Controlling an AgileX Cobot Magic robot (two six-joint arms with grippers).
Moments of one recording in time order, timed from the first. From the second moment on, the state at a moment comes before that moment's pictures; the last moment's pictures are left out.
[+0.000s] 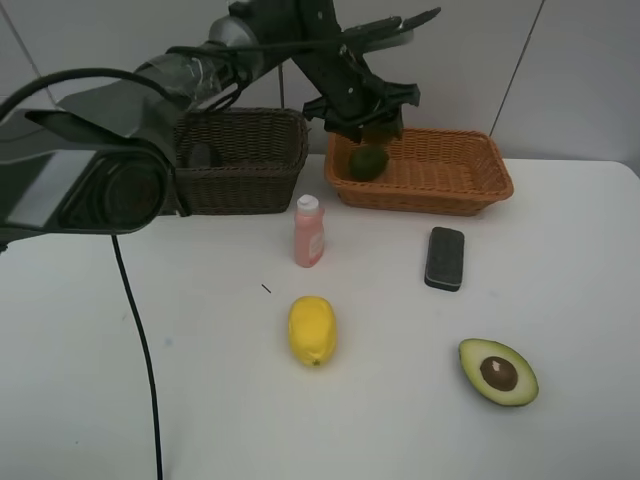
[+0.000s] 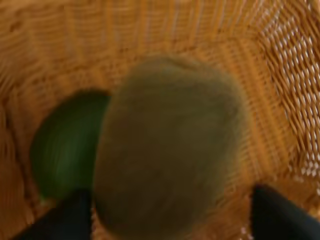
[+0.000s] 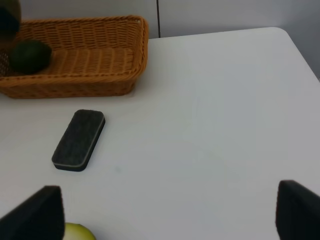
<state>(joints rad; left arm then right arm) -0.58 2.71 -2.68 -0.26 0.89 -0.18 -0.03 0.00 -0.51 -0.07 1.06 0.06</state>
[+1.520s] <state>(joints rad) -0.48 2.02 -2.11 -0.02 1.20 -0.05 -0.03 0.00 -0.51 -0.07 1.06 0.06</state>
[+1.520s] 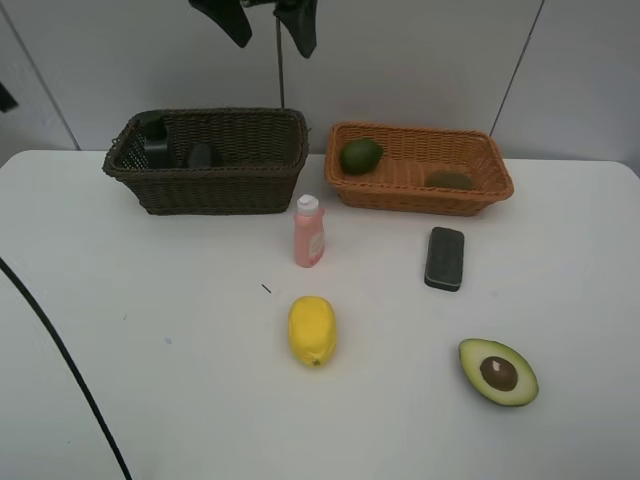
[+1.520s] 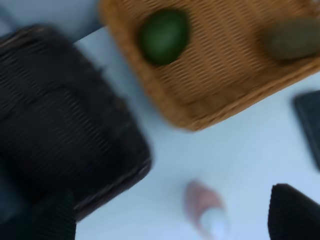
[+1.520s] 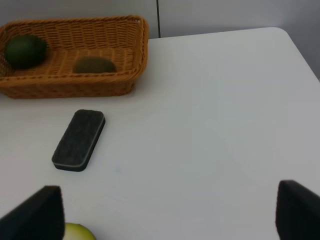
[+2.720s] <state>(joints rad) -0.15 0.18 -0.57 -0.07 1.20 -0.01 -0.03 0.00 -0.51 -0.07 1.06 0.06</state>
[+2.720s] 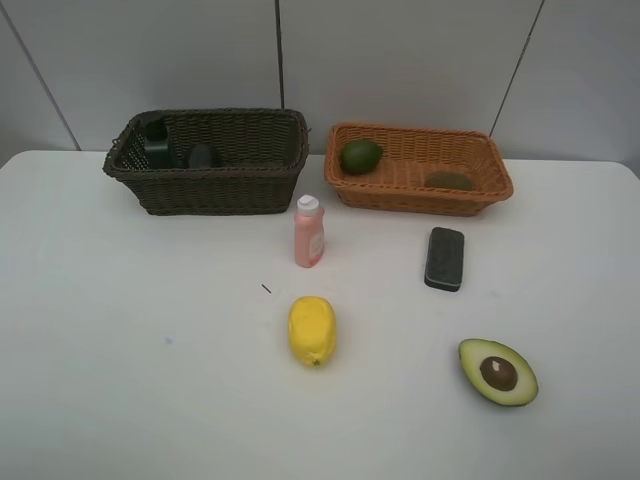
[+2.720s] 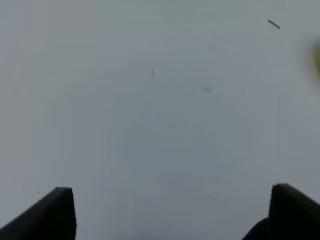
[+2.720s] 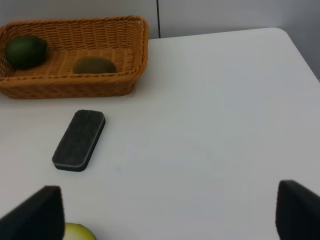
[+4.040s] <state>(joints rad) -0.15 -0.01 -0.51 -0.09 1.07 0.09 -0.03 0.00 -0.51 -0.08 1.06 0.06</state>
